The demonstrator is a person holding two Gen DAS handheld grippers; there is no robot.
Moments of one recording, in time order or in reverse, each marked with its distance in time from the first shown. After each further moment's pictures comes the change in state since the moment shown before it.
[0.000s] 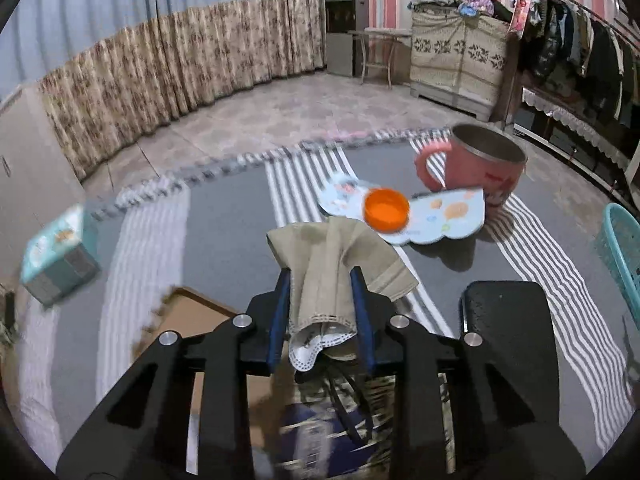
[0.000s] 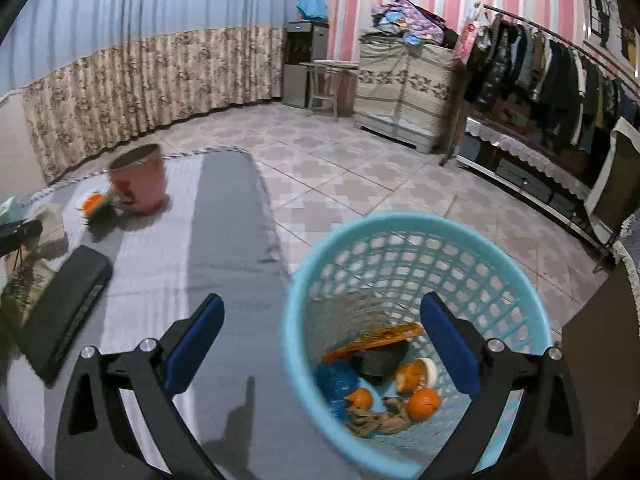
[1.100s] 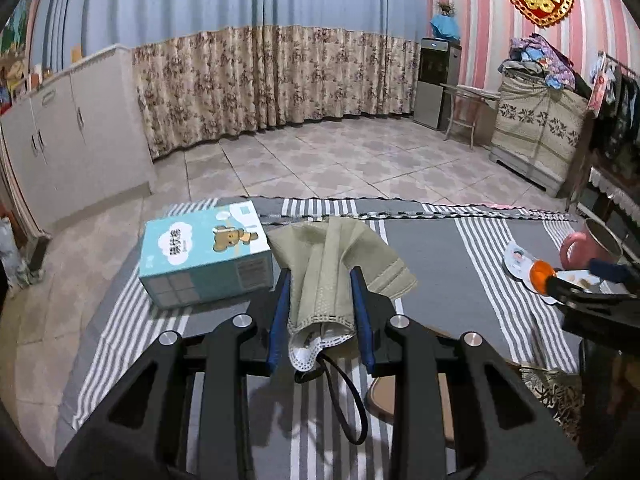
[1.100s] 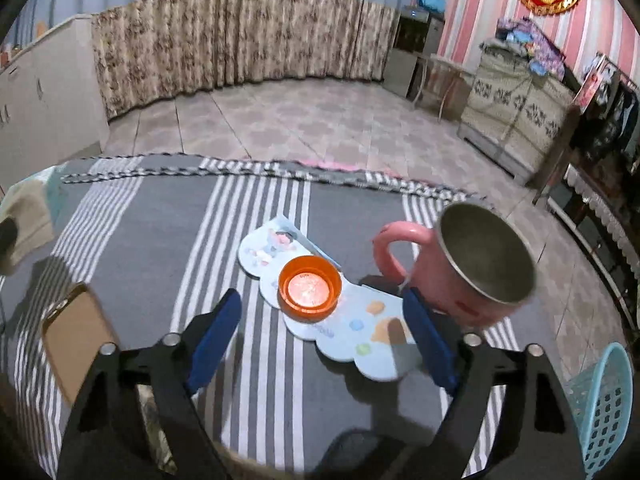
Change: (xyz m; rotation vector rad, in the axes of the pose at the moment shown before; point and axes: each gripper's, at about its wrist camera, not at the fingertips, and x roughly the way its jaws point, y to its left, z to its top) left arm -0.009 0.152 -0.015 -0.265 -0.113 0.176; right arm 0.089 0.302 0.076 -0.245 0.121 0.179
